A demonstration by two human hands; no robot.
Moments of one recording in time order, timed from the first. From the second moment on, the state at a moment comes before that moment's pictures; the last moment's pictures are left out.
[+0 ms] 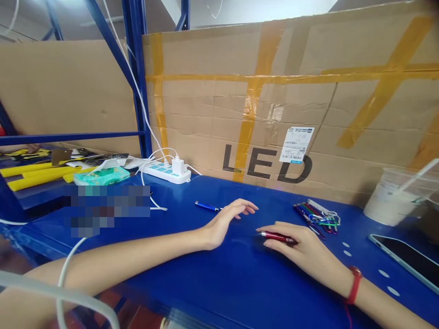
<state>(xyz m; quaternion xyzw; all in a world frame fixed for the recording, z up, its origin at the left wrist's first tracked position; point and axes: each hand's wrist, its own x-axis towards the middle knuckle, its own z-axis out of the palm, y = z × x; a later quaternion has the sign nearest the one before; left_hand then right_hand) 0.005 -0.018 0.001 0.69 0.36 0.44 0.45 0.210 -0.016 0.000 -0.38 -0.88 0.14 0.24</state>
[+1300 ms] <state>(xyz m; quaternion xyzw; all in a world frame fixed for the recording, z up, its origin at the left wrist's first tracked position) 0.000 -0.011 -0.004 0.72 0.35 0.41 0.44 0.212 -0.018 0.003 -0.36 -0.88 0.15 0.27</state>
